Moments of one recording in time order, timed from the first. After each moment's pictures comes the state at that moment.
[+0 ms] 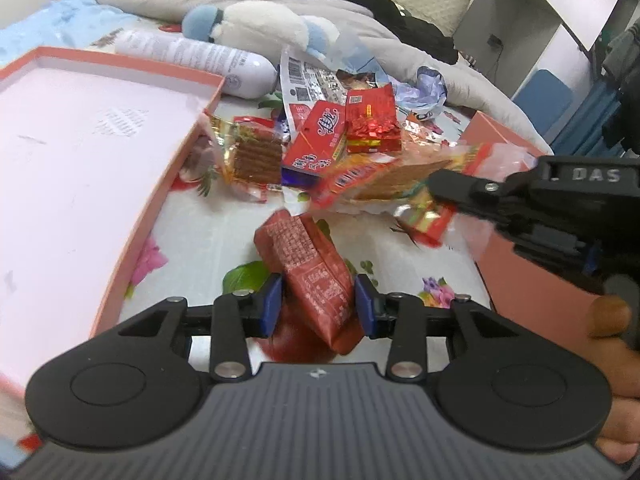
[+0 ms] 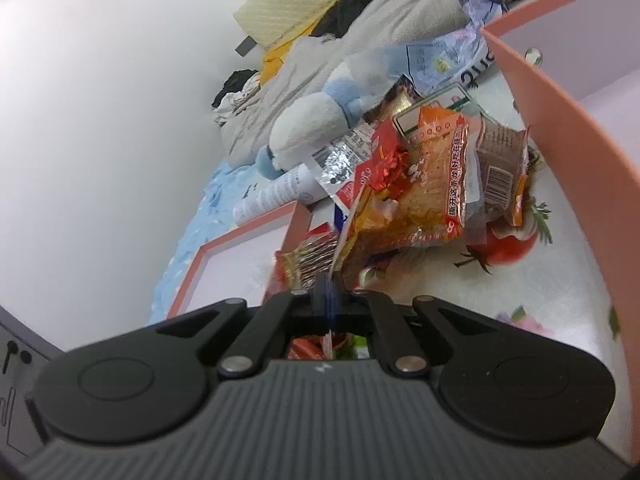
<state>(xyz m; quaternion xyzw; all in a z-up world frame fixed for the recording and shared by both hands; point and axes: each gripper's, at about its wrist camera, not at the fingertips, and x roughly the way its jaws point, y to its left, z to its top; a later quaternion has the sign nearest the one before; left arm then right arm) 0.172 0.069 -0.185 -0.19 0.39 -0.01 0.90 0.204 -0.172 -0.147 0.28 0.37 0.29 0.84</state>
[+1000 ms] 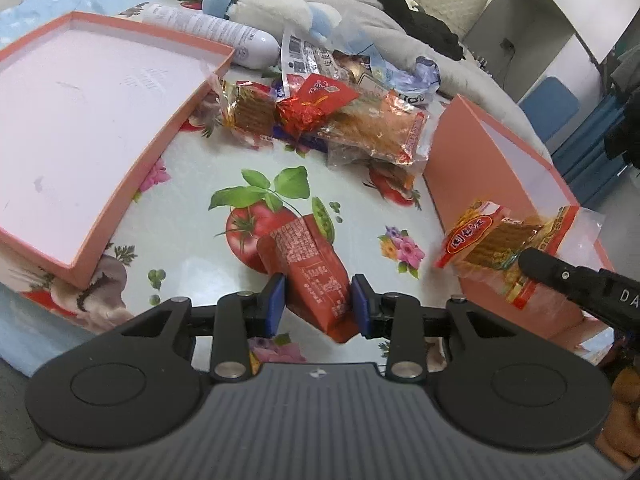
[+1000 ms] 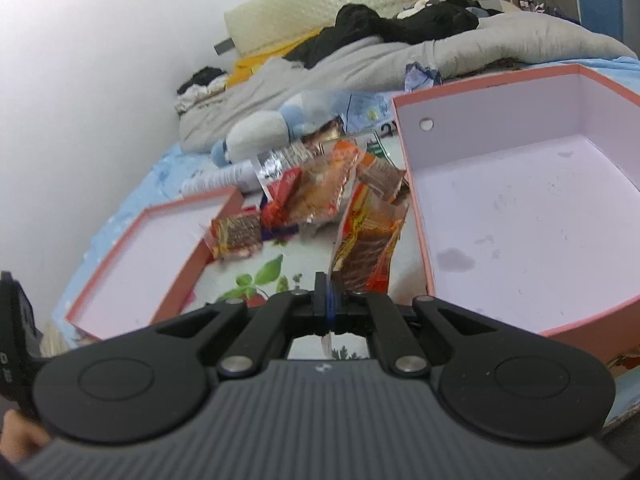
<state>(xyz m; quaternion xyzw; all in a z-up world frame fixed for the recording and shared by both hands) 0.119 0.040 -0.170 -0.22 0.41 0.00 0.89 0.118 -0.232 -0.128 0.13 0.34 0.21 0.91</state>
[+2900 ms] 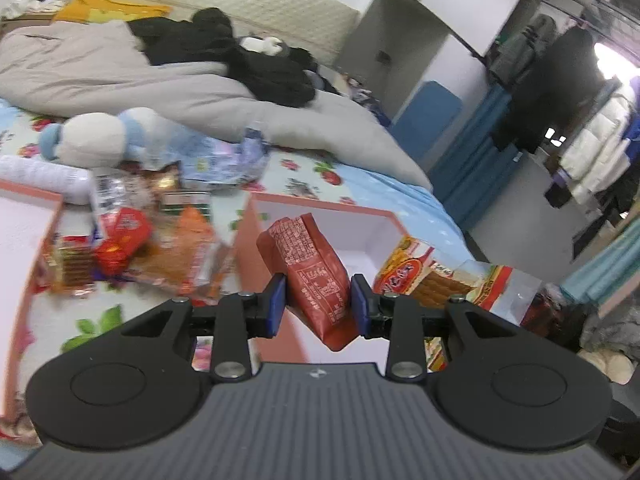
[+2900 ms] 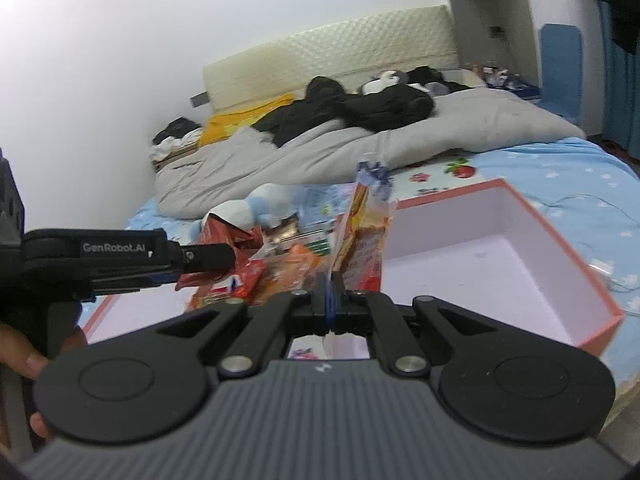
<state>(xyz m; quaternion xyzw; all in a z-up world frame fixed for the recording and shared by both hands) 0.154 -0.075 0.016 -0.18 0.33 -0.16 0.91 0.087 -0.318 -0.011 0.12 0.27 0.14 0.95</state>
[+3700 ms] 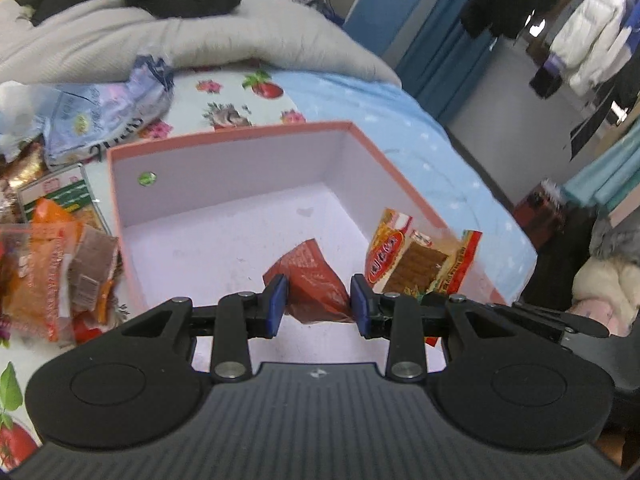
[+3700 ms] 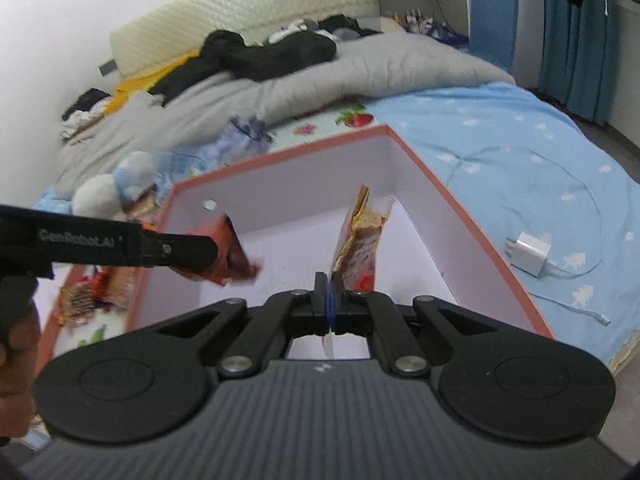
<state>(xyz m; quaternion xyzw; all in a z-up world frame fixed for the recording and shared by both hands) 0.306 -0.218 -0.073 -0.08 0.45 -0.24 0.86 0.196 -0.397 -0.106 0.11 0.36 0.04 0.93</state>
